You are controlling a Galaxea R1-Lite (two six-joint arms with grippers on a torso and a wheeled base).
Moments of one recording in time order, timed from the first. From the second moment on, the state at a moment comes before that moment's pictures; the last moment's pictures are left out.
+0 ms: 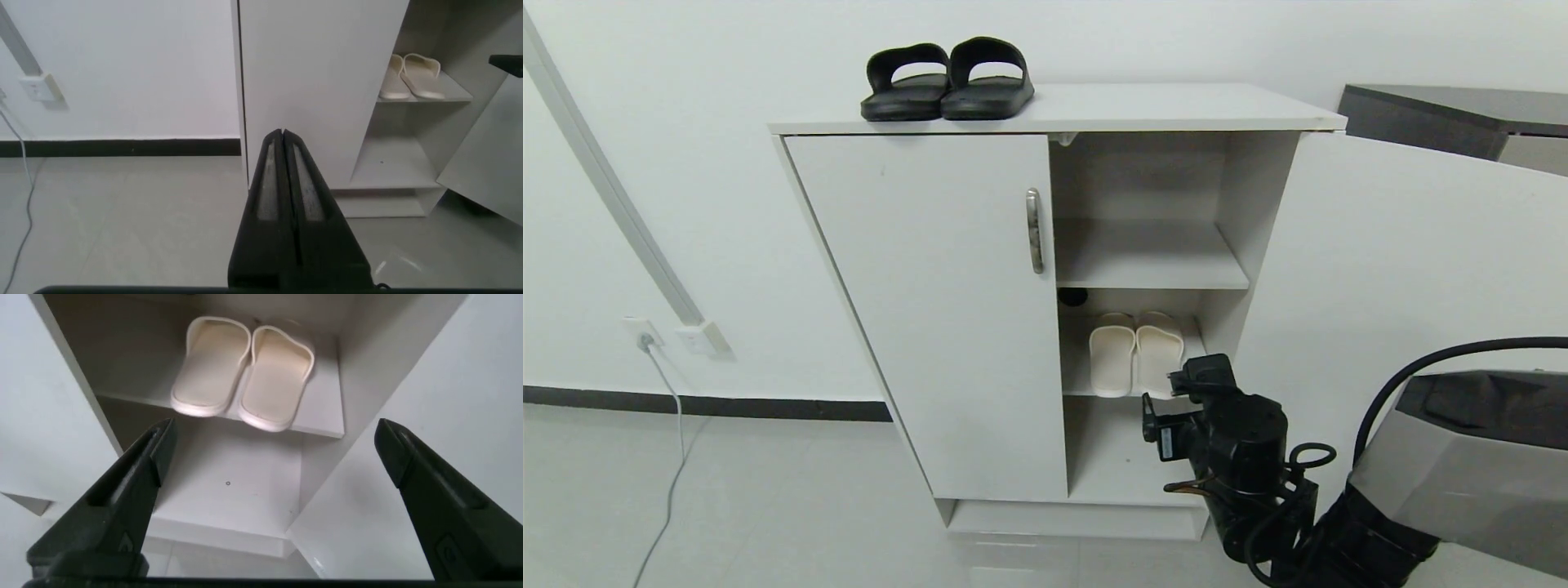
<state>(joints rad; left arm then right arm) 0.00 0.00 0.00 0.01 0.00 0.01 0.77 2.18 -0.71 -1.37 -0.71 -0.02</state>
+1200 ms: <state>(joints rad) 0.00 0.00 0.00 0.00 0.00 0.01 0.78 2.19 -0.69 -1.40 -0.65 -0.02</state>
